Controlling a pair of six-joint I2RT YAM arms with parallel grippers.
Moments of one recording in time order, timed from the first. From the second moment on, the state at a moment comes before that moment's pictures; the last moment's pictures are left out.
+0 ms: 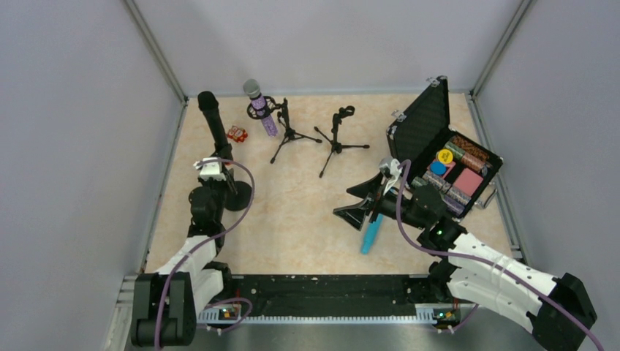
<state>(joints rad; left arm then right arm) 0.03 0.99 0.18 0.76 0.05 -0.03 0.73 0.80 0.40 0.41 -0.39 0.43</state>
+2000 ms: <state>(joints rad) 0.03 0.12 0.36 -0.26 0.19 -0.04 0.73 1.06 1.17 0.05 -0.23 0.93</state>
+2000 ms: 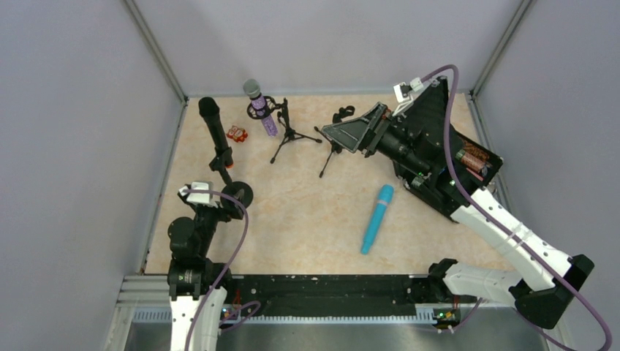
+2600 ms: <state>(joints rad) 0.03 0.11 0.34 -0.26 0.20 0.03 0.73 1.25 1.28 0.22 -0.35 1.06</state>
